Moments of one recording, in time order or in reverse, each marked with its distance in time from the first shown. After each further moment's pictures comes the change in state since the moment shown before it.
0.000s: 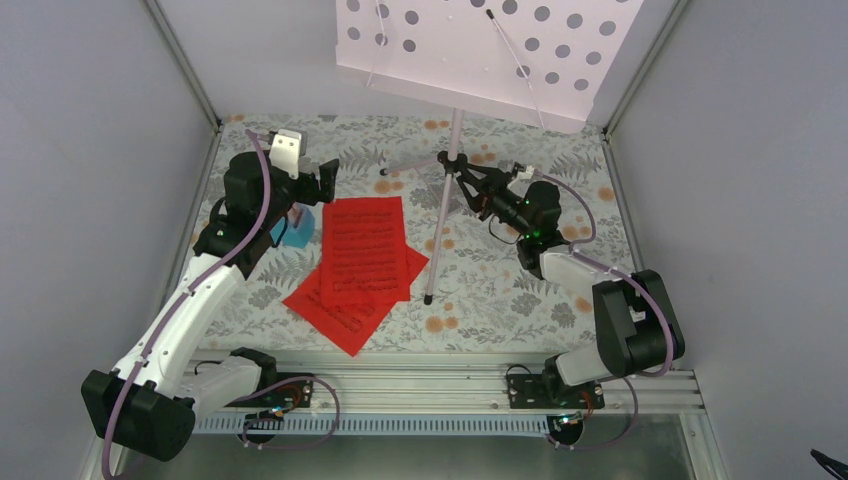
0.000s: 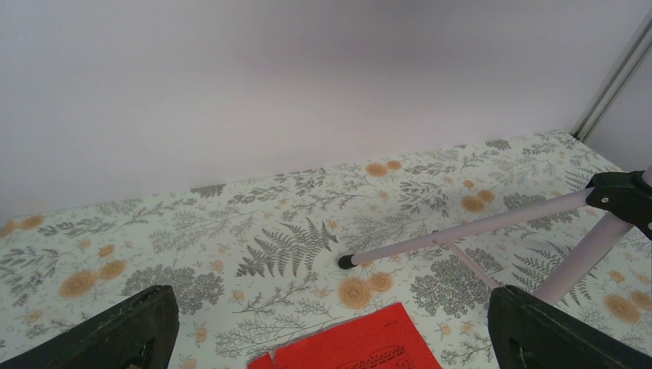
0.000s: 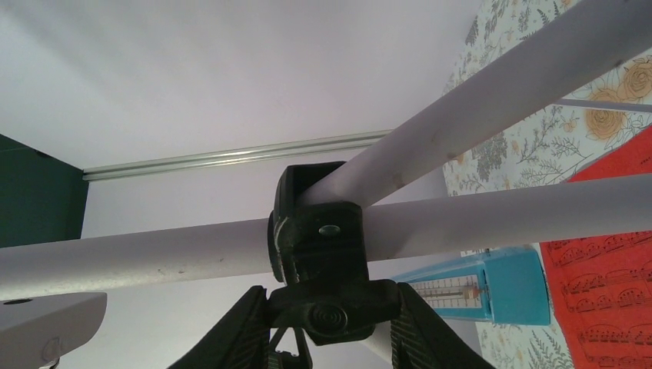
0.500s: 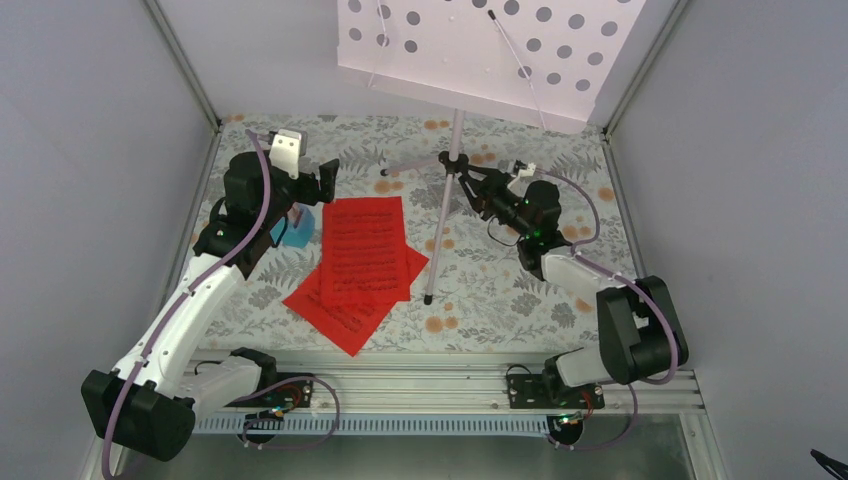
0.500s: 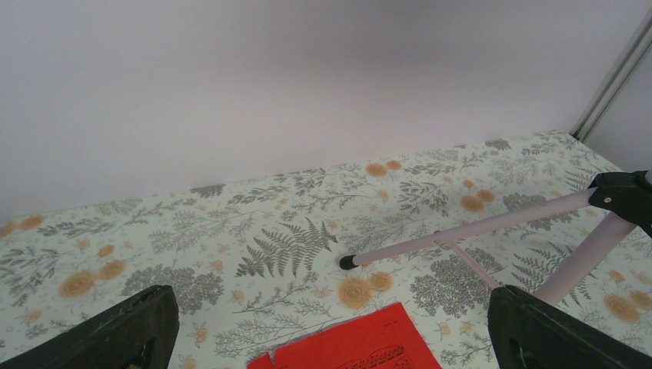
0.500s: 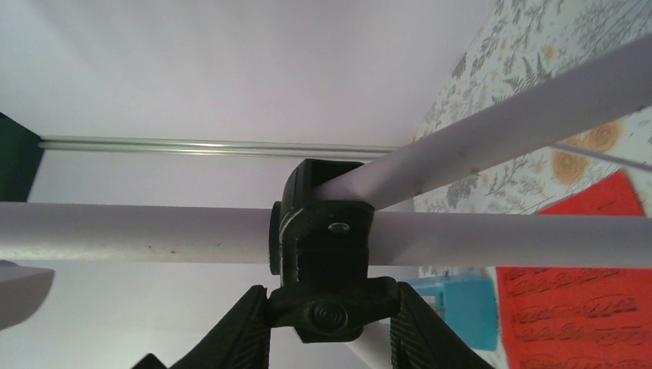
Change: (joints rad) left arm 0.000 0.000 0.000 0.000 0.001 0.000; right arm 0.005 -0.027 0.002 -0.057 0.032 -0.165
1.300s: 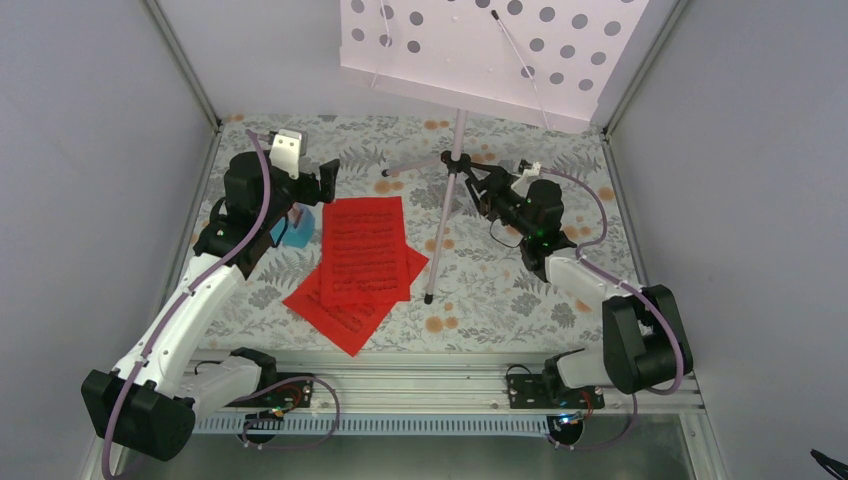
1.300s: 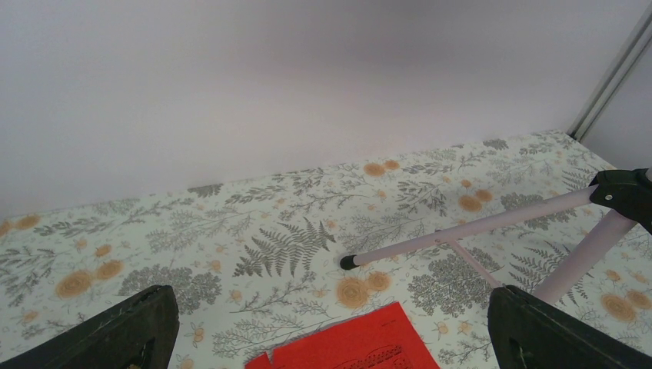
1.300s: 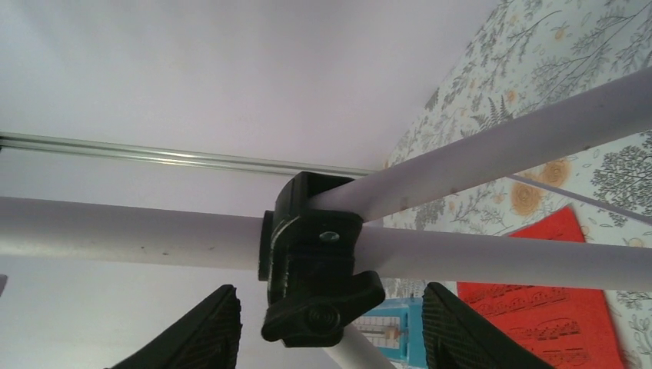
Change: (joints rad) left arm 0.000 0.001 0.000 0.000 0.005 -0.003; right arm 0.000 -0.058 0.005 -0.129 0.070 -0.160
